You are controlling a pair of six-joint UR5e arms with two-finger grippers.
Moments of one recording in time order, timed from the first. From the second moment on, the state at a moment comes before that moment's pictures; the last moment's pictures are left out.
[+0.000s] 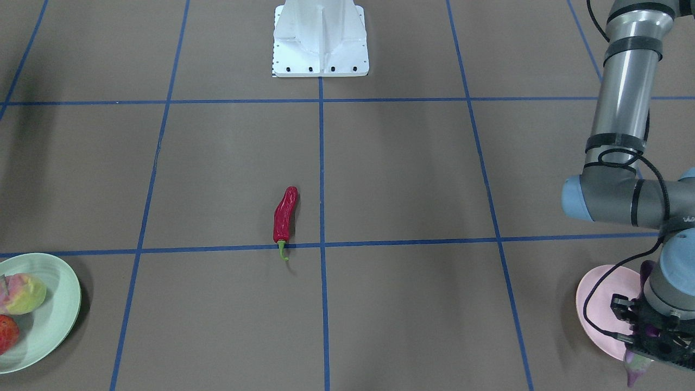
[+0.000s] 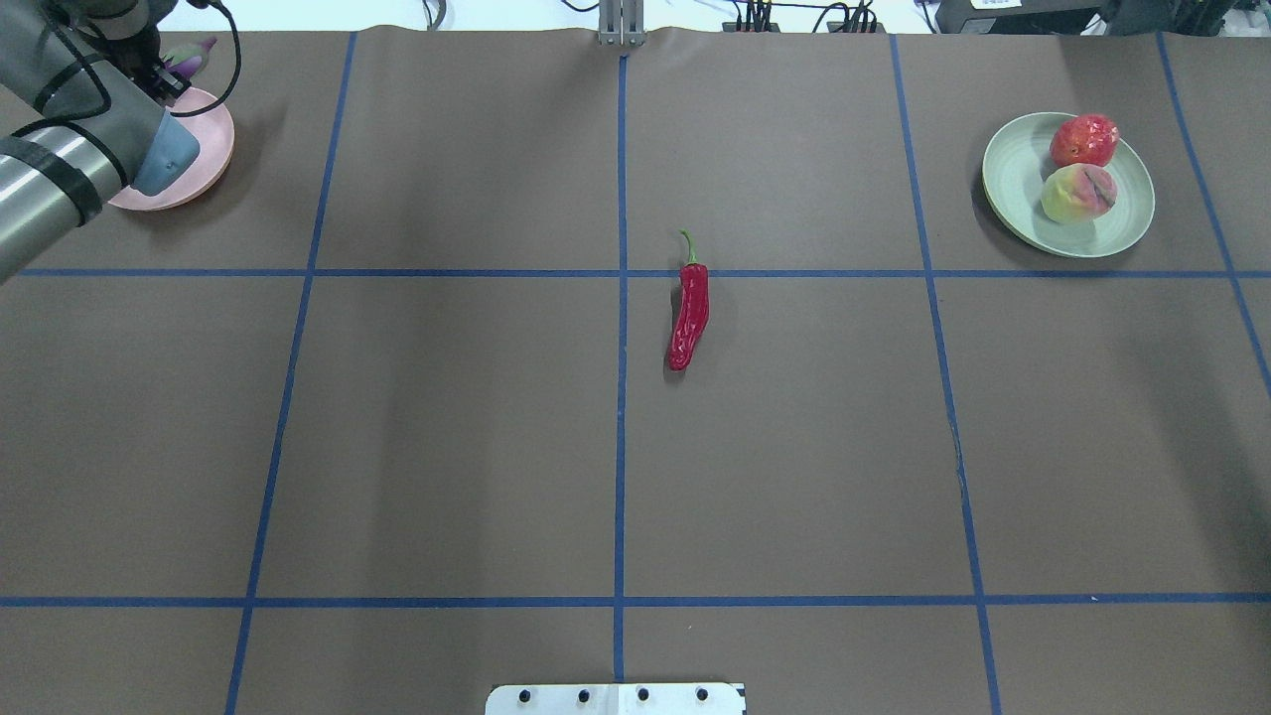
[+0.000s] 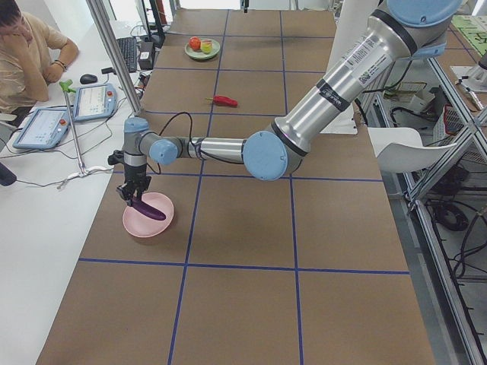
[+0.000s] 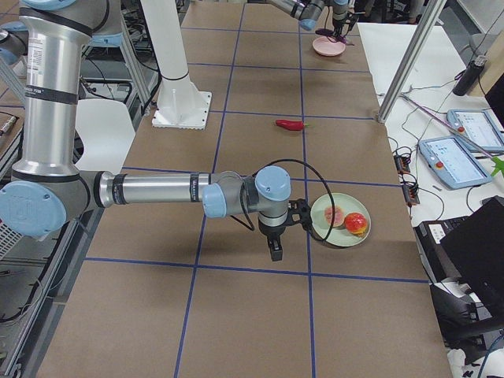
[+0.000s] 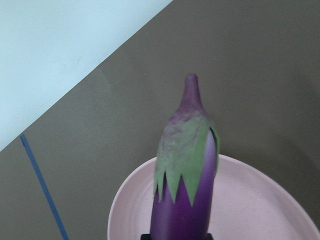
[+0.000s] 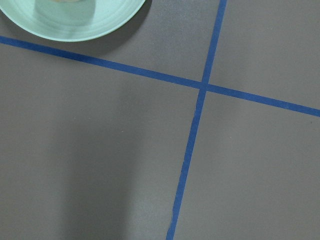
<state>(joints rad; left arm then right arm) -1.14 -2.34 -0.81 -1.93 -1.80 -0.05 1.46 -1.72 1.76 -1.44 2.30 -0.02</state>
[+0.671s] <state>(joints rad) -1.11 -2.33 -1.07 -1.77 -1.92 -0.30 1.46 -1.72 1.77 -1.44 2.30 -0.02</state>
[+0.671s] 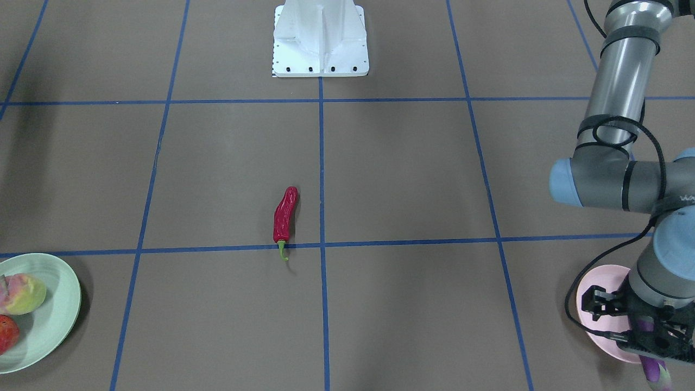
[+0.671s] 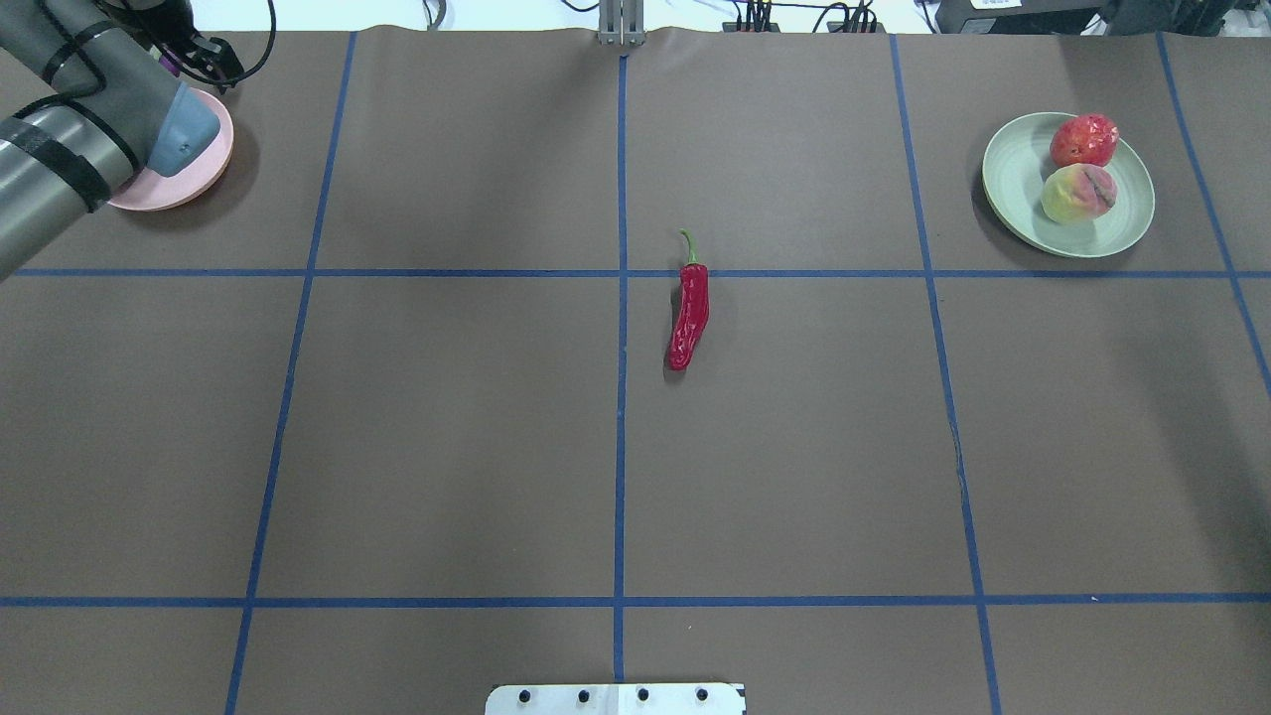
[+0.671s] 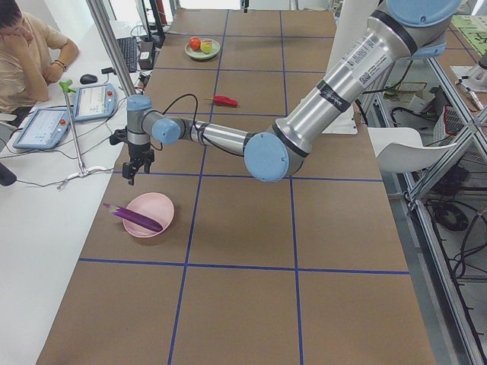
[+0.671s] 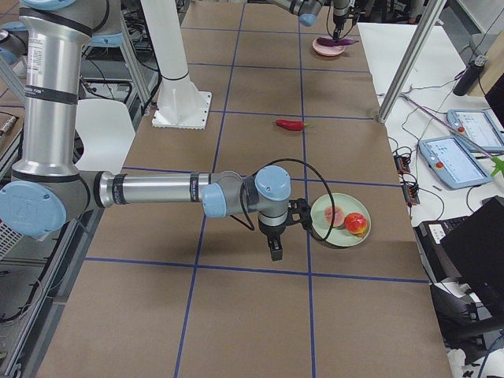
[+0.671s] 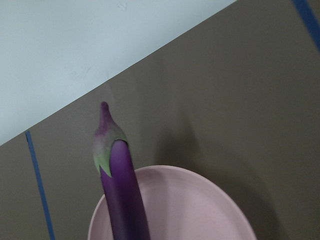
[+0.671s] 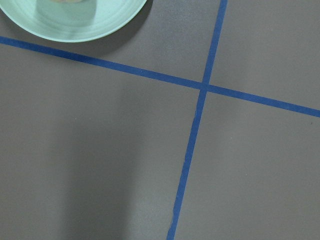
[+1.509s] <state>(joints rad) -0.71 -2.50 -1.27 -1.72 -1.95 -0.99 1.46 -1.72 1.77 -1.44 2.30 -0.02</state>
